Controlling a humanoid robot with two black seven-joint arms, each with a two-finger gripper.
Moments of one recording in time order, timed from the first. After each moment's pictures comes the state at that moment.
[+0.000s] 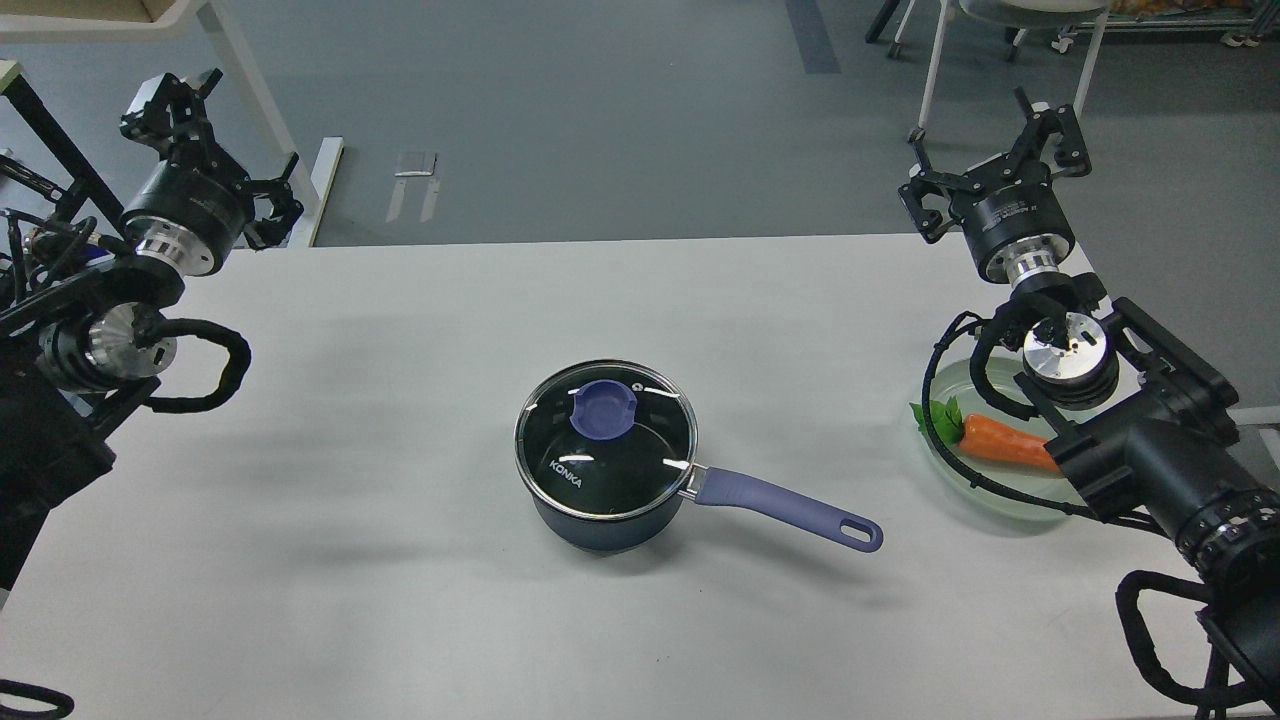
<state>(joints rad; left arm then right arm) -0.87 0.55 -0.42 -0.71 -0.21 -0.23 -0.41 0.78 -0.20 0.92 0.61 0.18 0.34 0.29</state>
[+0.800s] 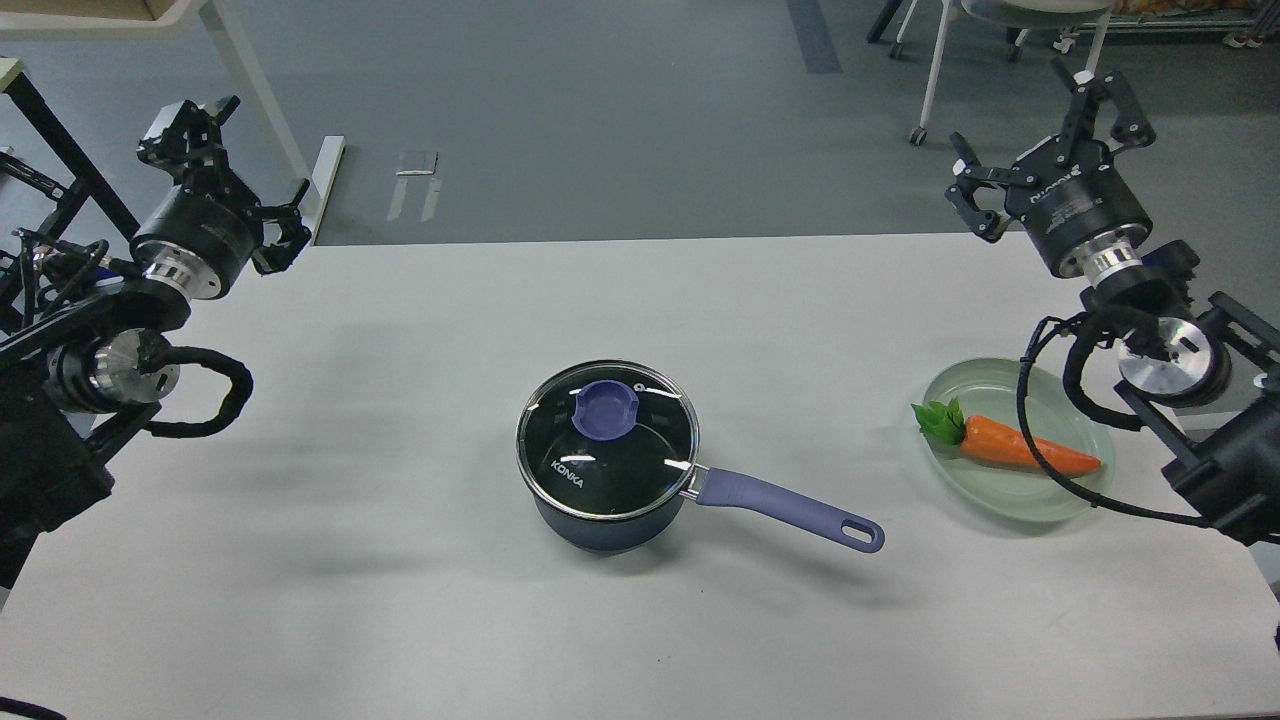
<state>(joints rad) -0.83 0.55 -0.43 -0.73 -0.15 -0.25 -0.41 0.71 -0.54 0.78 0.94 0.07 0.33 0.29</state>
